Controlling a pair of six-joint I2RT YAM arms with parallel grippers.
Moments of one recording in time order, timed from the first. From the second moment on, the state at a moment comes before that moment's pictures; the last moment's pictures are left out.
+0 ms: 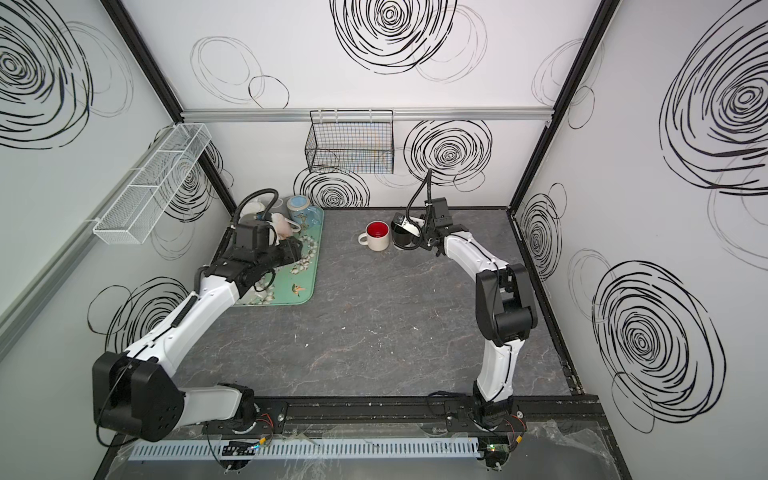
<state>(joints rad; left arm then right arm) -0.14 1.30 1.07 -0.41 -0.08 -0.42 0.29 1.86 1.44 -0.28 -0.10 -0.93</state>
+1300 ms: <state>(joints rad) 0.37 1.51 0.94 -0.32 0.11 -0.09 0.74 1.87 1.23 -0.08 -0.70 0.12</state>
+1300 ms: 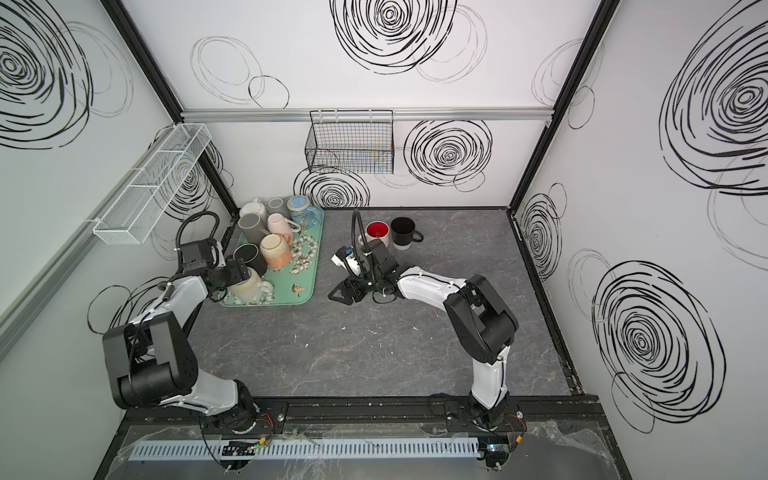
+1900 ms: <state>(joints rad) 0.10 1.51 0.95 -0.34 0.18 -0.11 0.74 1.86 1.22 -0.14 -0.64 0.13</state>
